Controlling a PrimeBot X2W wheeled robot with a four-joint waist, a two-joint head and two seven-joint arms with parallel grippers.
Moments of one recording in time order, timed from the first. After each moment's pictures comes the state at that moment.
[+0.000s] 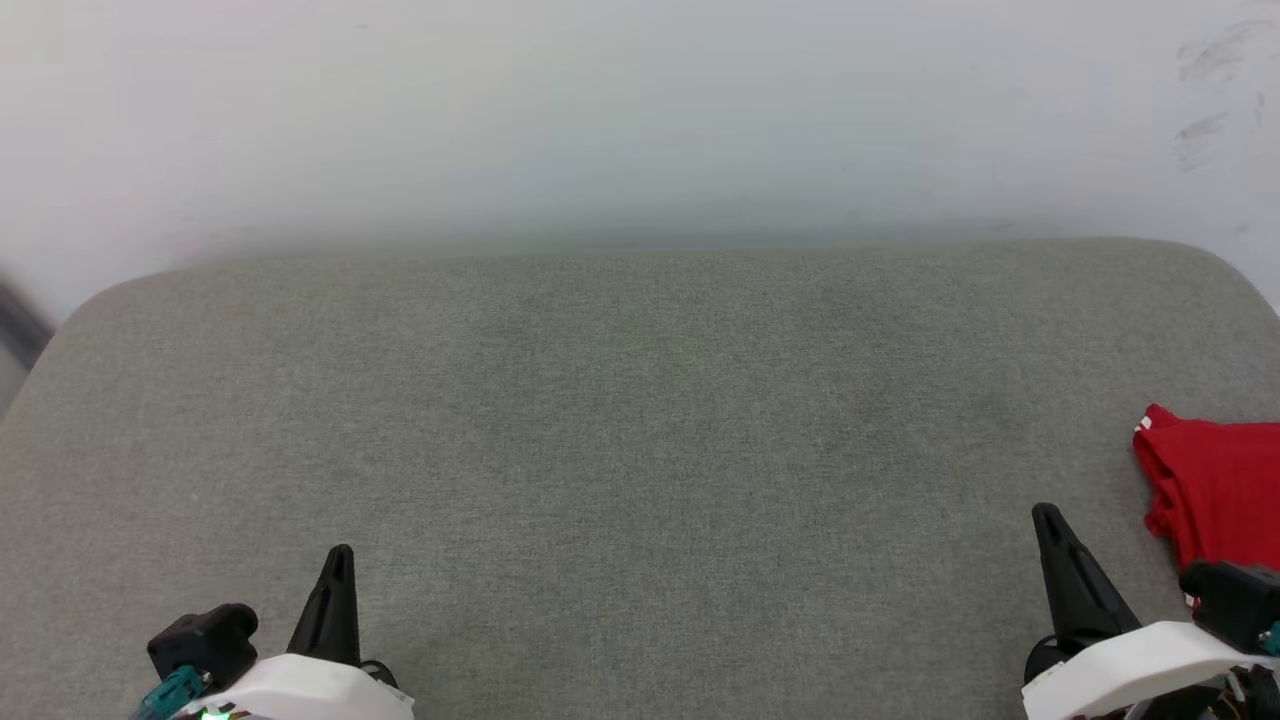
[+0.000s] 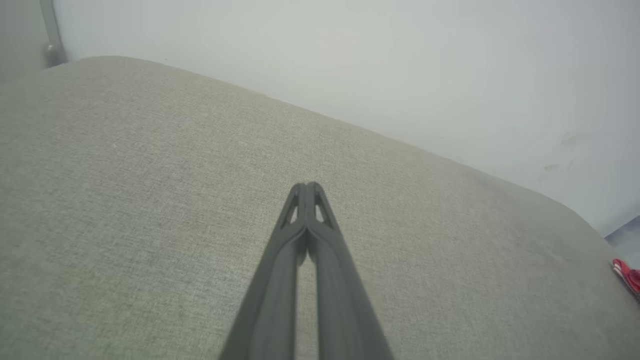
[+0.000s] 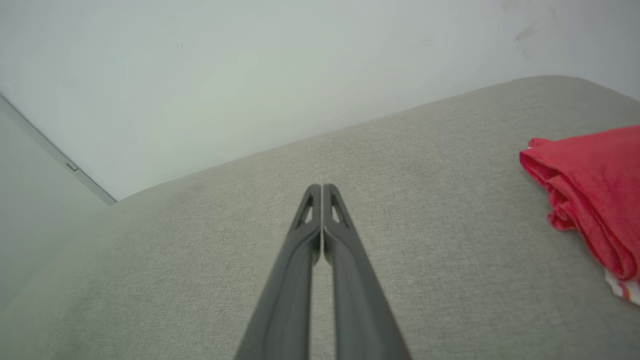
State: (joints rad) left arm 0.03 0.24 -0.16 0.17 -0.63 0.08 -0.19; right arm 0.06 -0.06 -0.05 0.04 0.41 0.13 0.01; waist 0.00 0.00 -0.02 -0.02
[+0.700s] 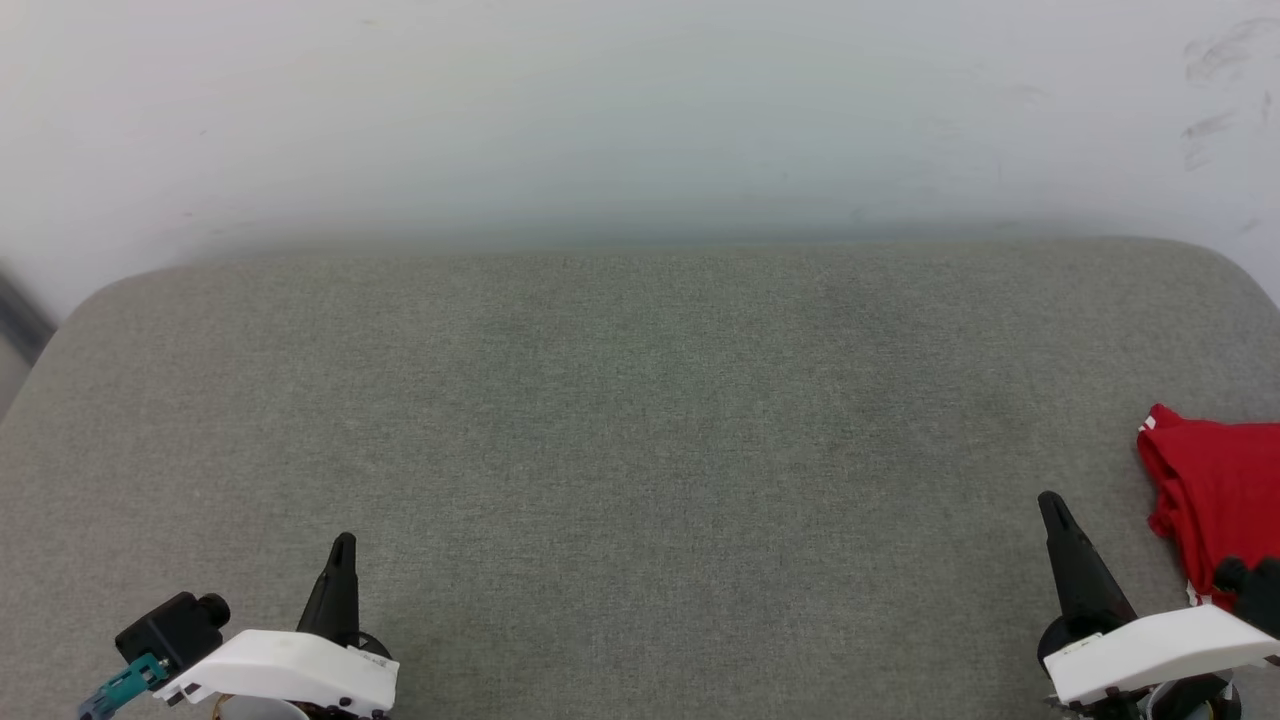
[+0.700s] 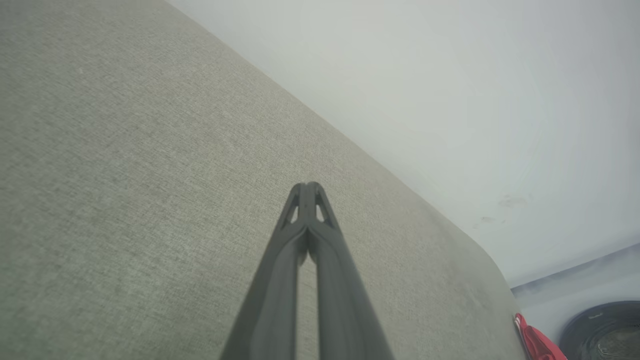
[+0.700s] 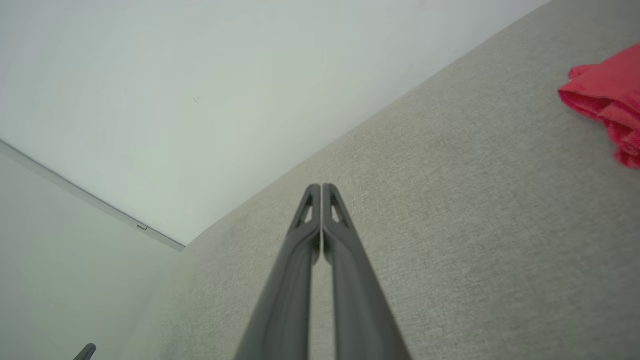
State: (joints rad) left arm -0.01 0.19 -0.09 0.19 -0.91 0.02 -0.11; right arm 0.02 -0.06 -0.07 0.10 0.75 0.13 0.04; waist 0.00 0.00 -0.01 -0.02
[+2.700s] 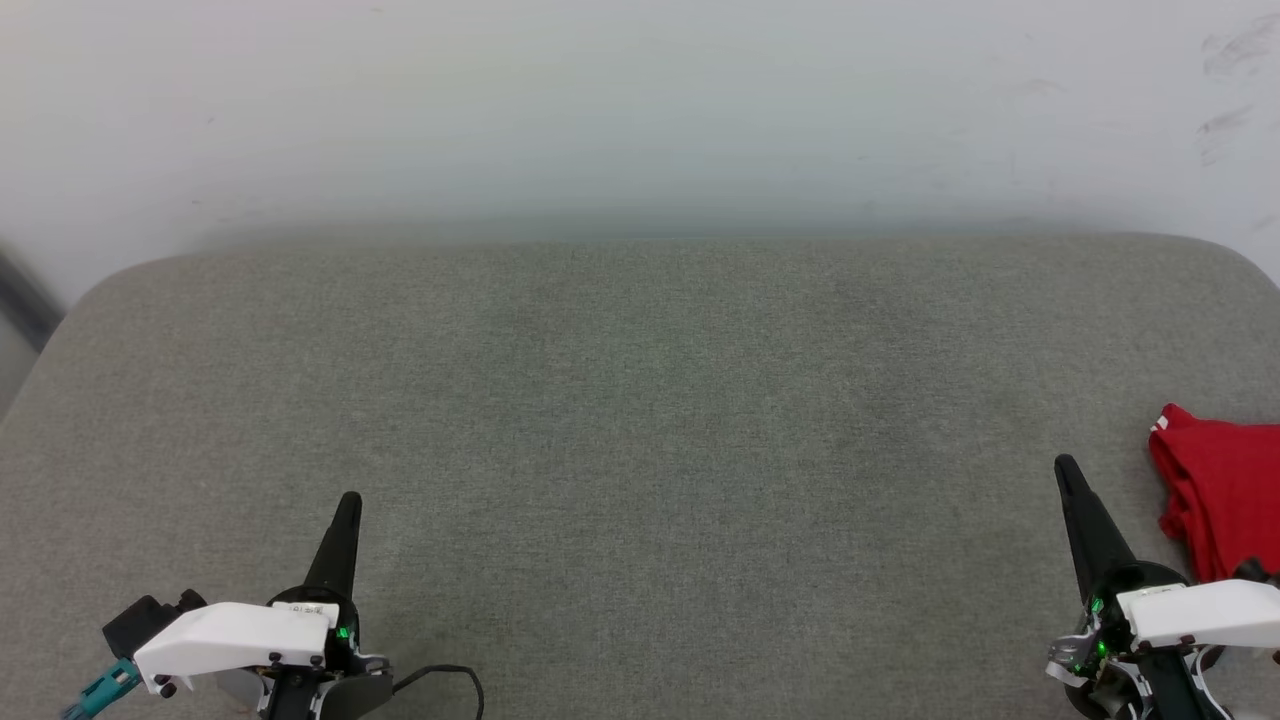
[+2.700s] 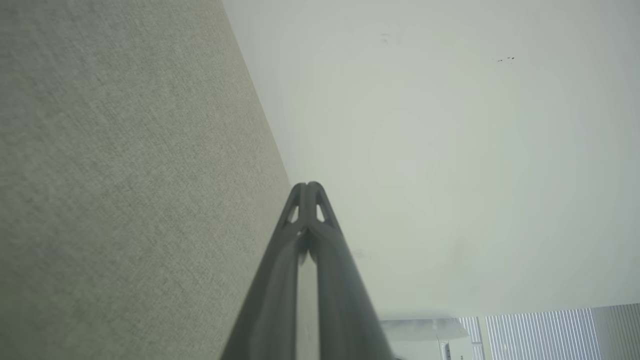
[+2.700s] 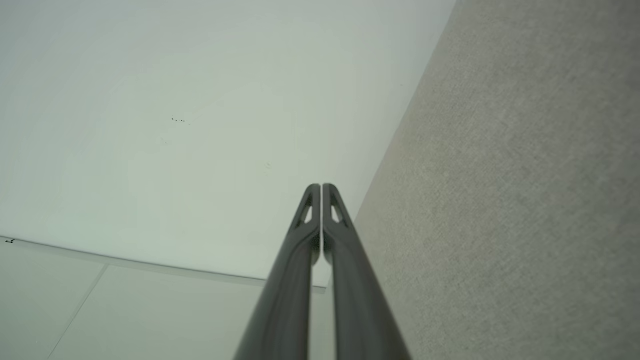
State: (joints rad) left arm -0.08 0.09 0.06 0.23 -1.43 -0.09 0.06; right arm -0.07 -0.05 -0.10 0.21 1.39 0.13 0.10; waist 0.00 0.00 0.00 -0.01
